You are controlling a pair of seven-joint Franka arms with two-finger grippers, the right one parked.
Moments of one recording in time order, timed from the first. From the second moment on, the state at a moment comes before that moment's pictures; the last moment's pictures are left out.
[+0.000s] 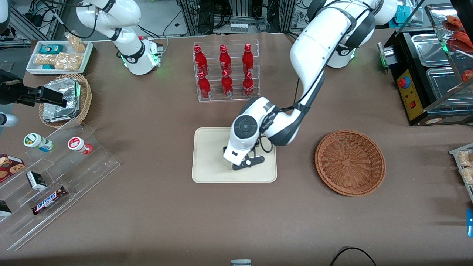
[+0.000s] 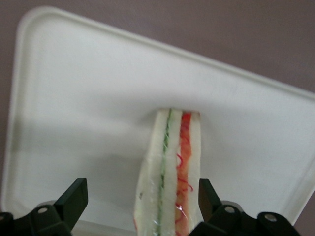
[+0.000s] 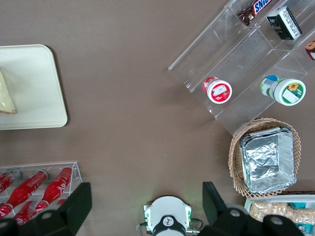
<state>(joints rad) -0.61 0.85 -0.13 -1.20 -0.01 2.03 -1.00</state>
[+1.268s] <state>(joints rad) -0.02 0.41 -0.08 -1.32 -0.02 1.44 -0.51</state>
